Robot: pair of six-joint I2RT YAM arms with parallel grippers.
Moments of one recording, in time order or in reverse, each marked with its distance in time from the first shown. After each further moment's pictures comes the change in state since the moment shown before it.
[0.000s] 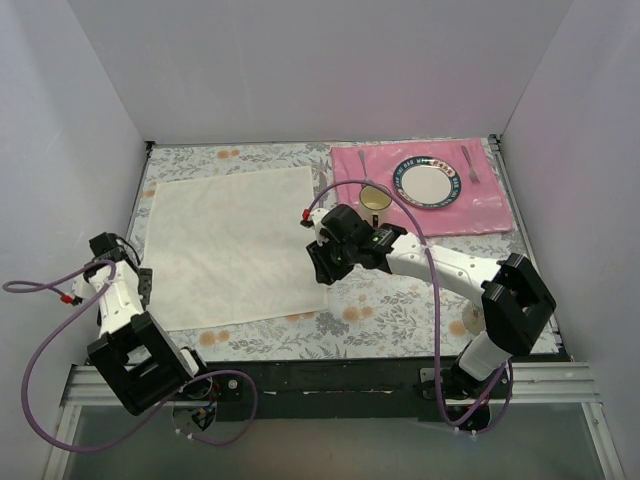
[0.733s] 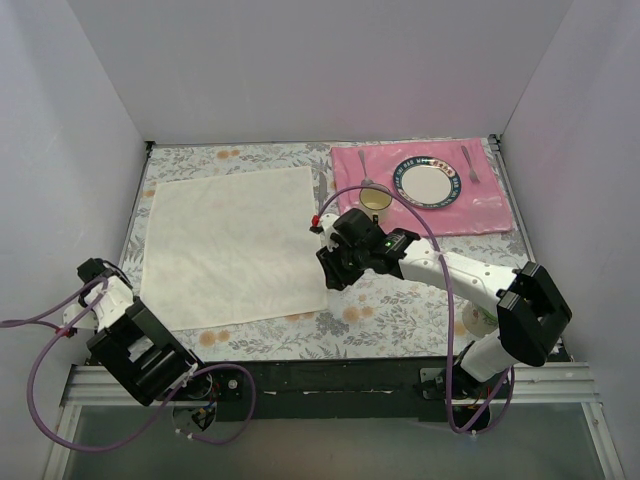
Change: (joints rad) left arm 0.235 0.038 -0.161 0.166 -0.032 -0.052; right arm -0.020 -0.088 -0.092 -0.018 -0.032 -0.054
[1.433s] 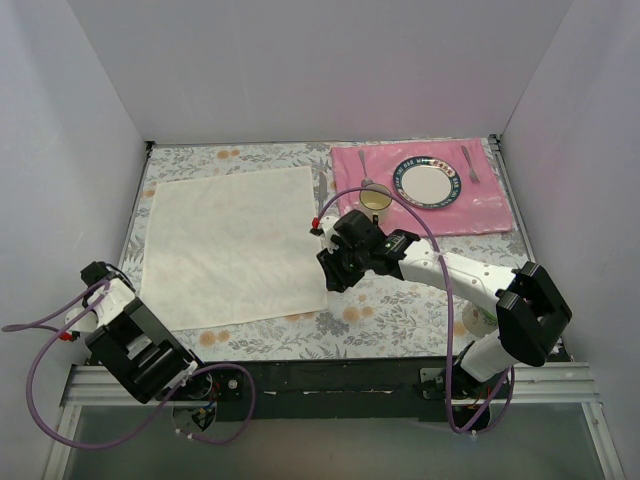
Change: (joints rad) left arm 0.000 0.017 -0.051 0.071 -0.014 -0.029; right arm -0.006 0.000 -0.014 0.003 -0.018 -0.009
